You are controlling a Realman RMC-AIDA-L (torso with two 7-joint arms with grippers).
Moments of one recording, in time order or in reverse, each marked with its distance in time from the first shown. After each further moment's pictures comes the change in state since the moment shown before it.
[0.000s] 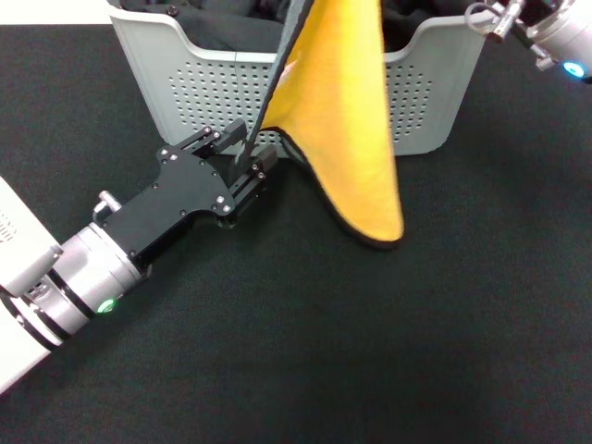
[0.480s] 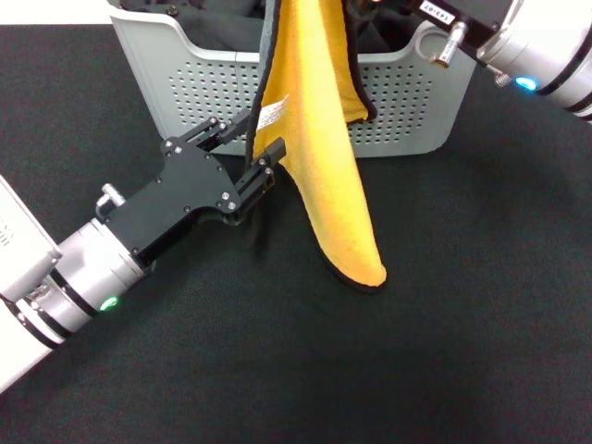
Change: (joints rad) left arm -0.008 -0.002 0.001 0.000 0.003 0.052 0.030; right arm 0.039 0.007 -0.041 0.045 -0.062 0.102 0.001
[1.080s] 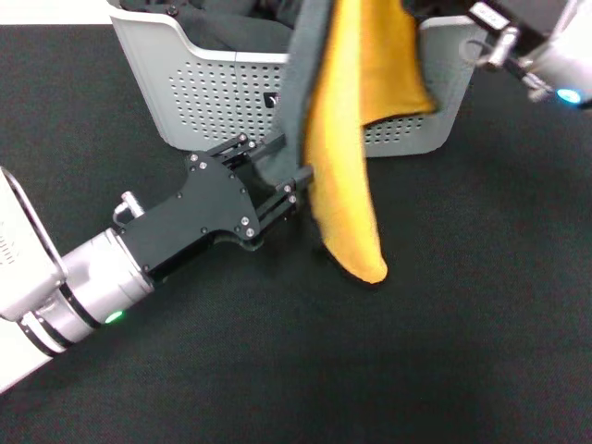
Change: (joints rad) left arm 0.005 0.003 -0.005 0.039 0.126 0.053 -0.005; right arm -0.082 -0.050 0.040 0.080 -0.003 -0.037 0.031
